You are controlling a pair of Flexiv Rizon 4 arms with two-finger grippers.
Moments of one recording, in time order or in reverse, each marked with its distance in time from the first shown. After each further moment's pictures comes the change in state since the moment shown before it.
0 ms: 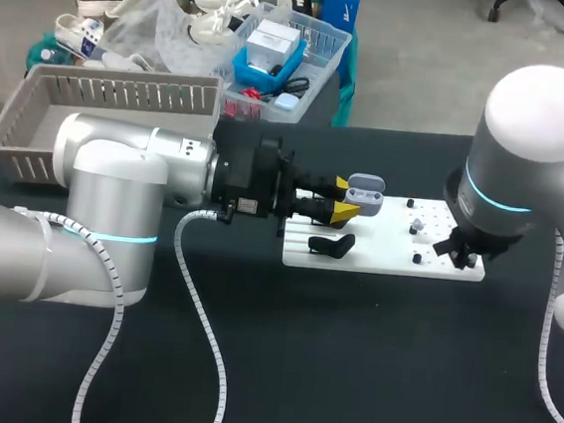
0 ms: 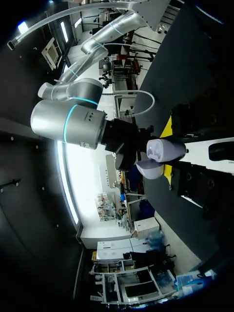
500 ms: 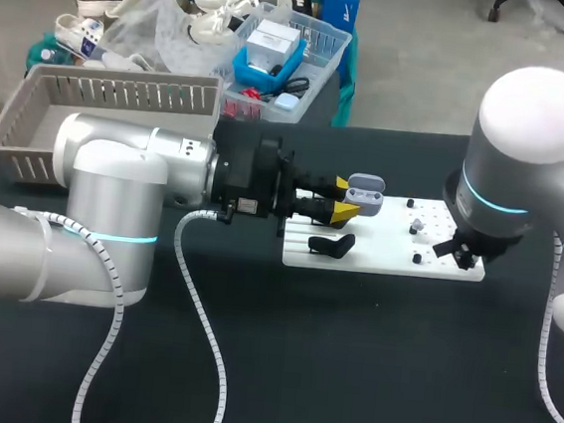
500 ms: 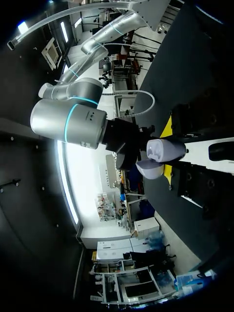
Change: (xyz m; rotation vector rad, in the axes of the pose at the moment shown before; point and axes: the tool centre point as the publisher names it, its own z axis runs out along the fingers) left arm 0.000 0.000 0.000 0.000 0.000 0.000; right arm 0.002 -0.001 0.001 0.014 0.009 0.004
